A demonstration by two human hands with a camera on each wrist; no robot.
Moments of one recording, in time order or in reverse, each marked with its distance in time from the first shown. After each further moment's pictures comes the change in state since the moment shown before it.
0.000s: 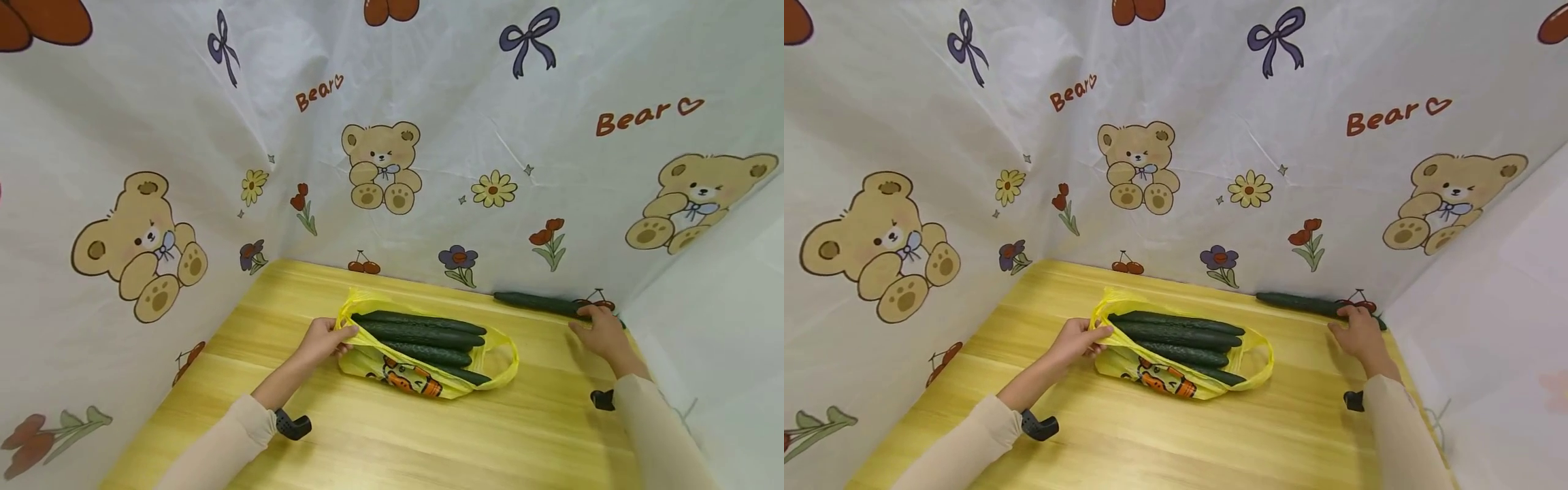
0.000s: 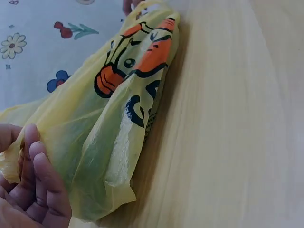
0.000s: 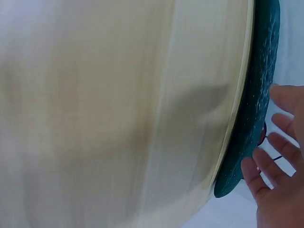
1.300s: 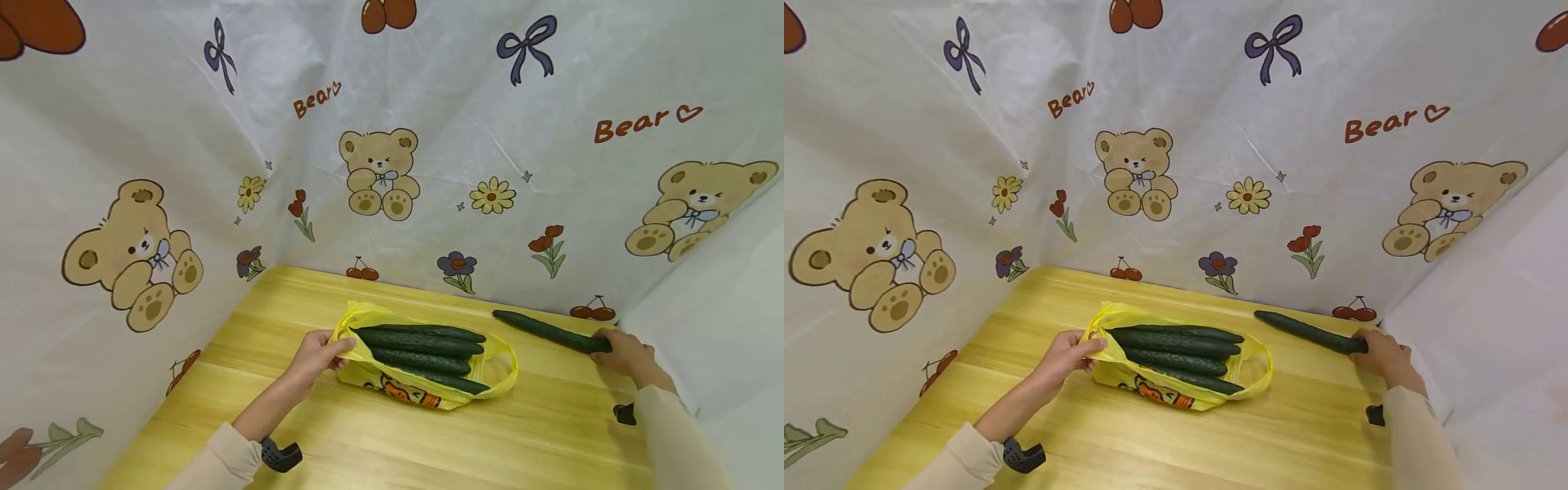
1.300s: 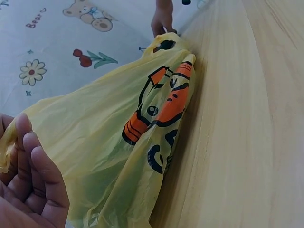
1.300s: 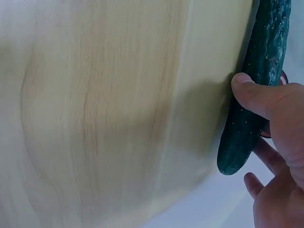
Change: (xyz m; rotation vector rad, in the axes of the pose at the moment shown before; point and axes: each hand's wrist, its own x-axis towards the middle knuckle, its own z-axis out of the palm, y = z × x) left_hand -0.037 0.019 0.001 -0.103 -0.071 0.071; right_hand -0.005 0.048 -0.021 -0.189 -0.207 0.034
